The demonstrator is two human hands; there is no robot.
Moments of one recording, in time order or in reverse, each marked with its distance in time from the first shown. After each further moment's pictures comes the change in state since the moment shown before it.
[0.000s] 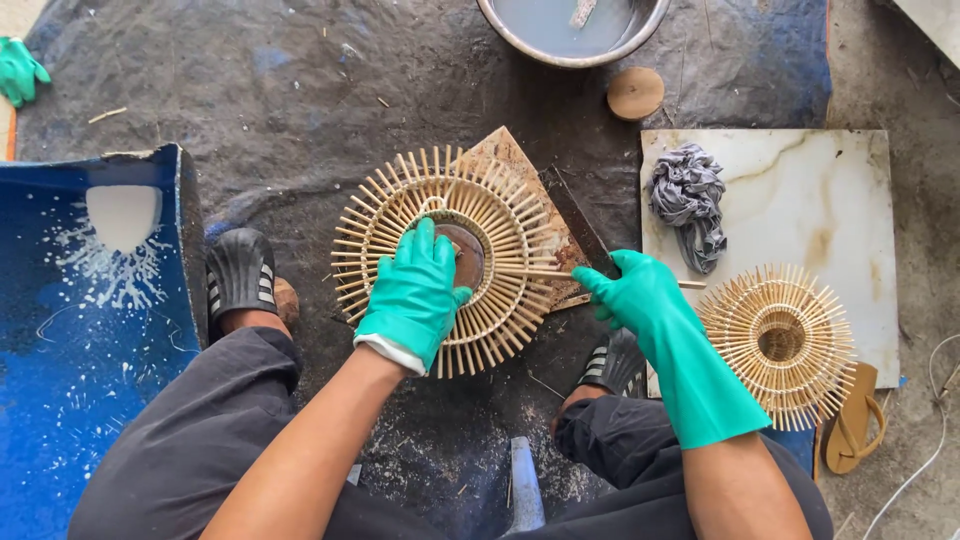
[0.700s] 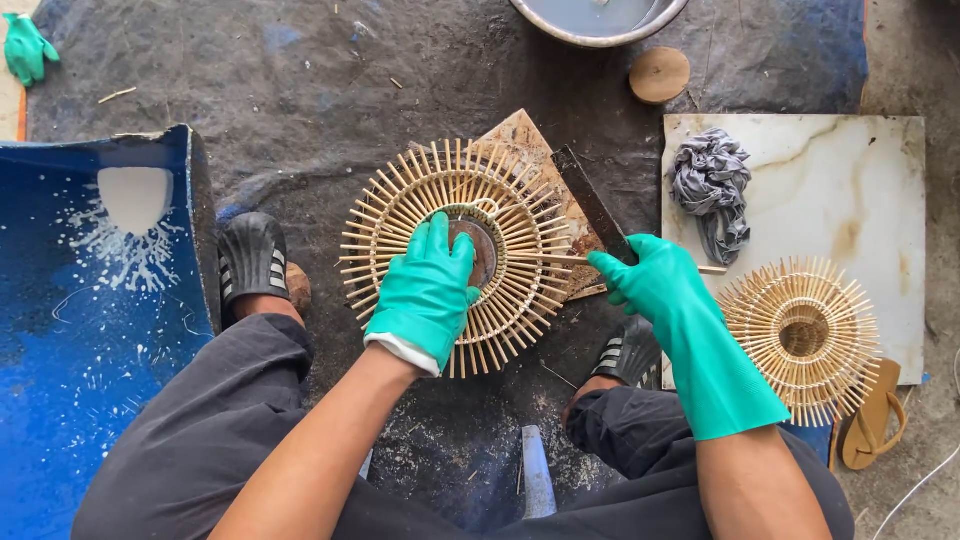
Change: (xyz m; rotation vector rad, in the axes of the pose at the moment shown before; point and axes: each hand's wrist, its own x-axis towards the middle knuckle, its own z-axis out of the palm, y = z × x) left_hand -0.013 0.001 -0.017 -0.063 -0.034 0.020; right_hand -0.013 -0.024 0.000 -0.089 0.009 0.007
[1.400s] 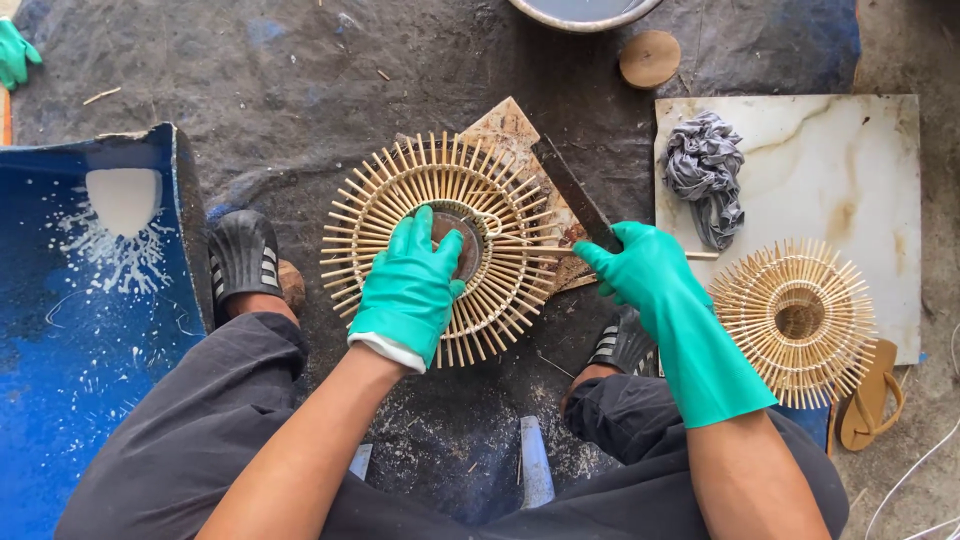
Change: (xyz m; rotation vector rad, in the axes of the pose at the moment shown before) left_hand -0.006 -0.008 0.006 -0.022 0.021 -0.008; right_hand 0.000 -0.001 0.003 -0.065 0.007 -0.016
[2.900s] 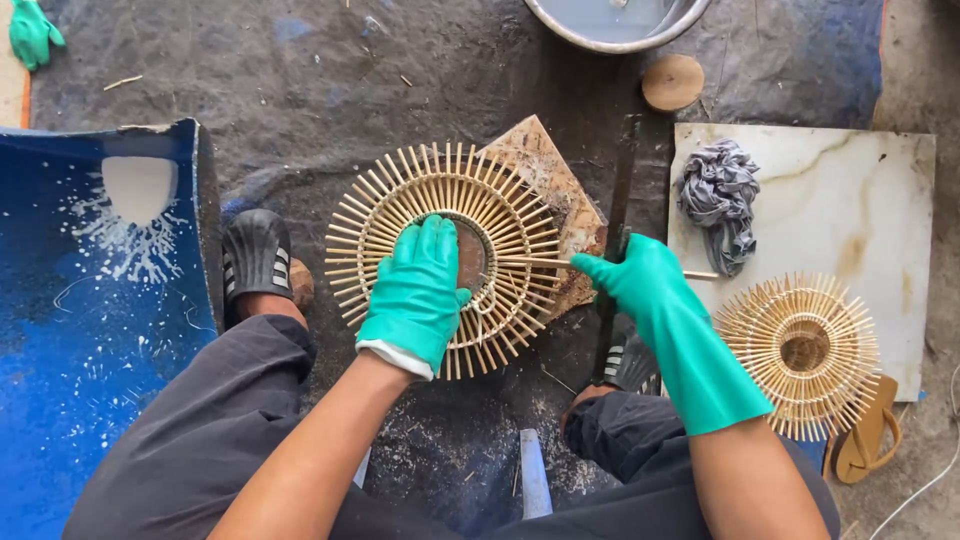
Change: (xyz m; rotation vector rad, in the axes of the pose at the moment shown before) left_hand 0.005 -0.007 -0.003 0.021 -0.011 -0.085; right_hand 0.020 -0.015 0.005 -0.028 0.009 -0.011
